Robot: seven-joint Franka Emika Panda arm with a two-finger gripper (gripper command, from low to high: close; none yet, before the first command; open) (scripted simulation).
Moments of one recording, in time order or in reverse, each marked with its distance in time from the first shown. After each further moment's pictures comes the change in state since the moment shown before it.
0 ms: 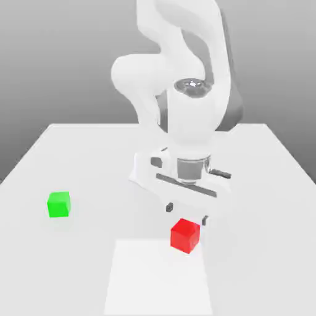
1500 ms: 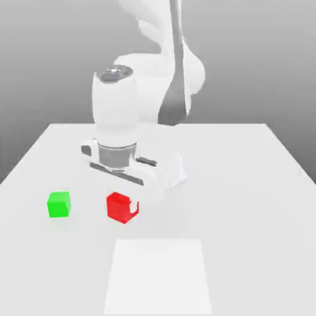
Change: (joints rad) arm -0.191 -0.195 -0.432 -0.022 -0.171 -0.172 -0.463
